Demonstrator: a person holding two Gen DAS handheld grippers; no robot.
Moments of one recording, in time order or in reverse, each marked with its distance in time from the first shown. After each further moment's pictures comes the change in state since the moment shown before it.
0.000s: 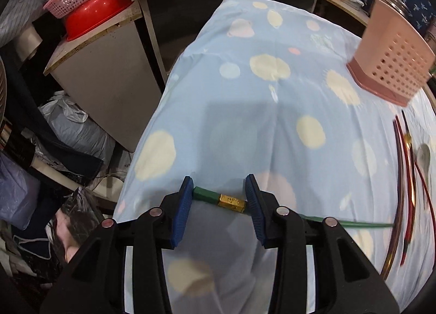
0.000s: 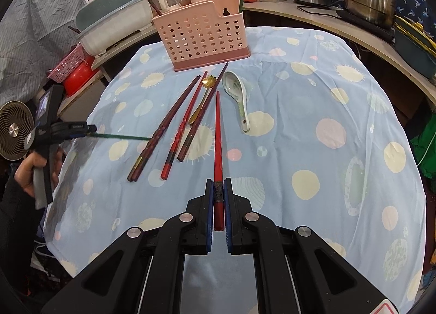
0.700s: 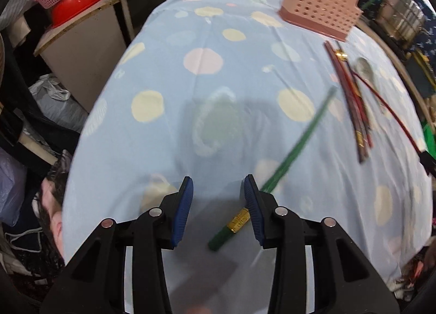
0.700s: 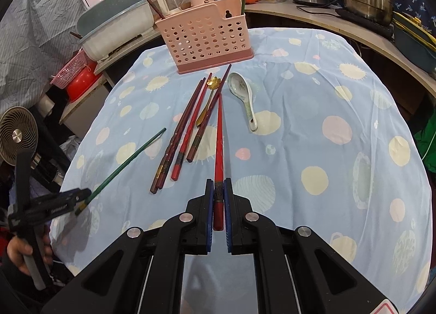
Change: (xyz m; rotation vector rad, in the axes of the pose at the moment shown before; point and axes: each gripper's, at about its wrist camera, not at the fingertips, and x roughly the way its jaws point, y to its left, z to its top) left arm -0.067 -0.024 -0.124 0.098 0.050 -0.165; right arm -0.001 0.006 -0.003 0.026 -0.016 0.020
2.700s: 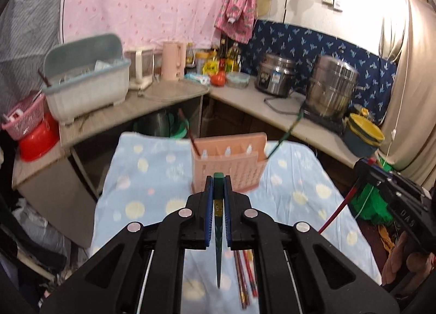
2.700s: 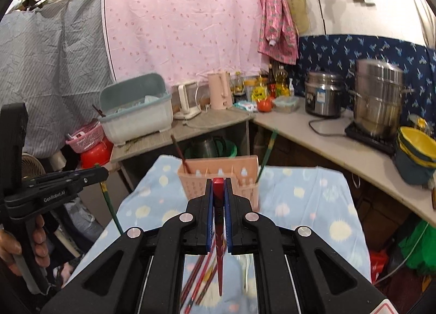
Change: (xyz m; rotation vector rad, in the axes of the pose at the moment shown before) left arm -0.162 -0.126 0.197 0.192 -0.514 -0.169; right arm -0.104 0.029 0.182 -0.151 -0.456 0.023
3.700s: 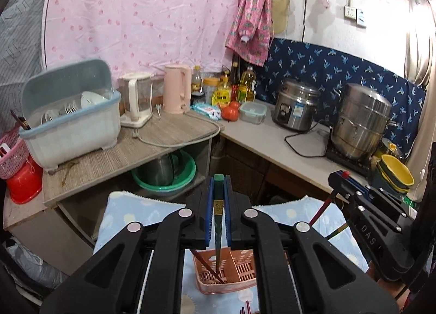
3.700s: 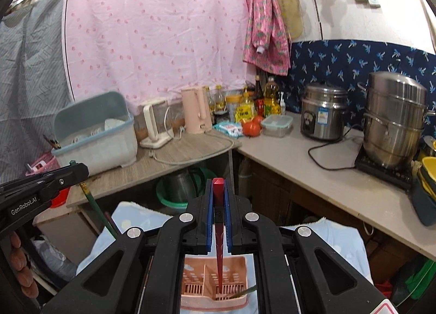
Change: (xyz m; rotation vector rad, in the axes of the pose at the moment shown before) left arm 0.149 0.015 0.116 -0.014 -0.071 0.054; right arm 0.196 -0.030 0.096 0.023 -0.038 -0.099
